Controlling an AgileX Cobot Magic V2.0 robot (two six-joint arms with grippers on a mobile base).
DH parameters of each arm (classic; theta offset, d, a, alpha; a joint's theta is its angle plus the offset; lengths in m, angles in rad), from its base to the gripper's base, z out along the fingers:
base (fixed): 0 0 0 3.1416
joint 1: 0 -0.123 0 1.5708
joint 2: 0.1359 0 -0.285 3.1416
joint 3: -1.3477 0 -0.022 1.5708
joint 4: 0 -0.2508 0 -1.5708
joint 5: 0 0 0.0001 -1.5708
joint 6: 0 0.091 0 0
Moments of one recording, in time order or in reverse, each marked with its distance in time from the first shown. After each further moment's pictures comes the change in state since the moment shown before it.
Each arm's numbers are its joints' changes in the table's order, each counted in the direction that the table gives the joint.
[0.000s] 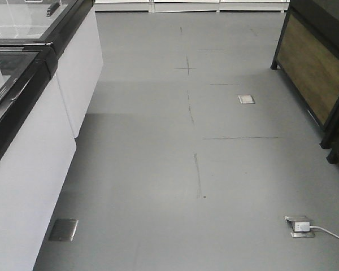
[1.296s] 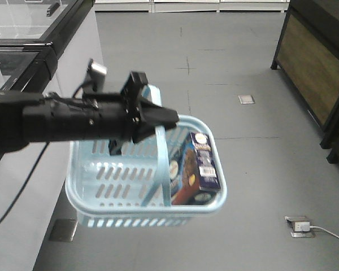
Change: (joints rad) left arm 1.400 0.001 -0.179 -0.013 0.138 0.162; right arm 0.000 0.000 0.000 0.000 0.000 0.000
